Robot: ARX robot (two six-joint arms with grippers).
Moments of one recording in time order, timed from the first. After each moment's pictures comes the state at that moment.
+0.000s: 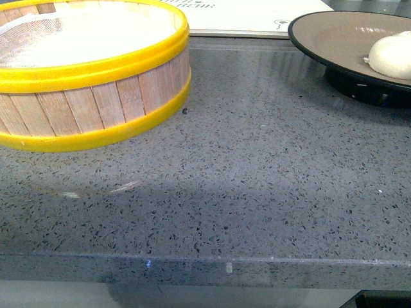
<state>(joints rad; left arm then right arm) 0.00 0.00 0.03 0.00 0.00 0.00 -0.09 1.29 0.52 0.40 -0.31 1.24</state>
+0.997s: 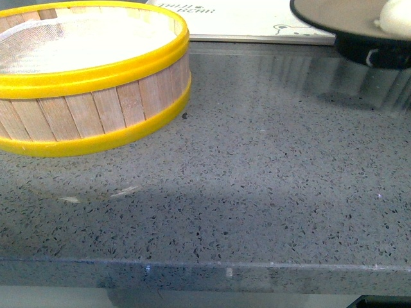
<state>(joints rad) 0.00 0.00 0.03 0.00 0.00 0.00 -0.10 1.22 0.55 0.42 -0.34 1.26</state>
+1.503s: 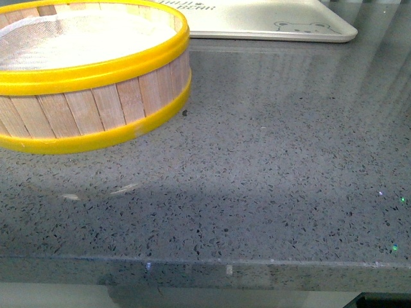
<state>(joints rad) 0.00 0.00 0.03 0.00 0.00 0.00 -0.07 1.68 1.09 0.47 -0.30 1.31</state>
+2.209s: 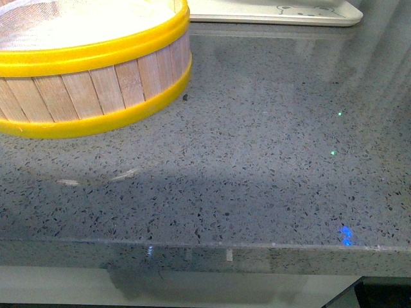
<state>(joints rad) 0.00 0.00 0.03 0.00 0.00 0.00 0.07 2.21 1.82 0.17 -0.32 1.30</state>
